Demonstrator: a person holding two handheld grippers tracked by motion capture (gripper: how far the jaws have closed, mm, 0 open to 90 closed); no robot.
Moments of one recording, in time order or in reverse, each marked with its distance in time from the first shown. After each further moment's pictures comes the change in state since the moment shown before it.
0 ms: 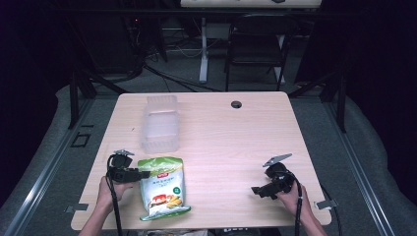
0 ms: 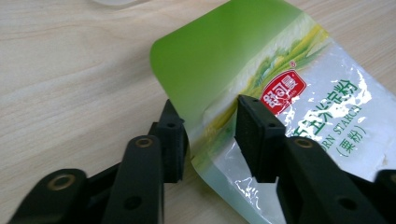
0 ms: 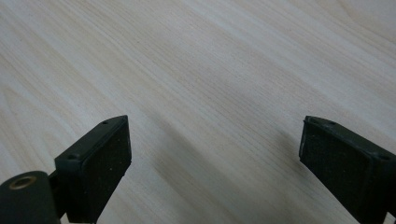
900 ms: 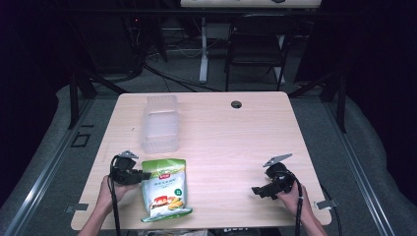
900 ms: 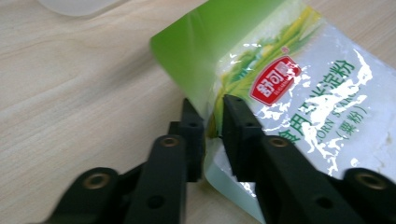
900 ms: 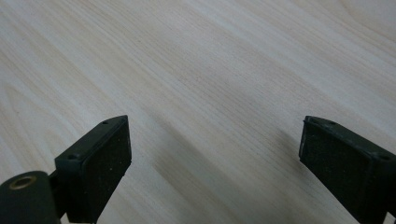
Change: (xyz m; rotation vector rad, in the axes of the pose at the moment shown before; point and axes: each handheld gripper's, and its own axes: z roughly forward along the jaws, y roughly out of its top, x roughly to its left) left arm -0.006 0.000 0.002 0.023 -0.012 0.108; right arm 0.000 0.000 0.000 -0.002 0.009 0.000
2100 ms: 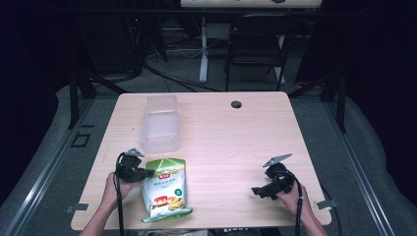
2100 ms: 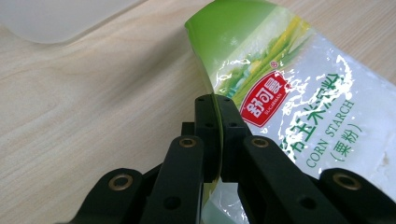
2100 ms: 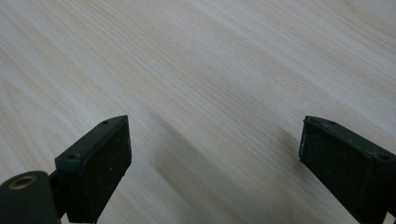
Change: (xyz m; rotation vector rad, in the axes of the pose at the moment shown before) left arm -0.009 0.011 0.007 -0.006 0.003 0.073; right arm 0.000 0.000 0.001 0.005 -0.001 -0.004
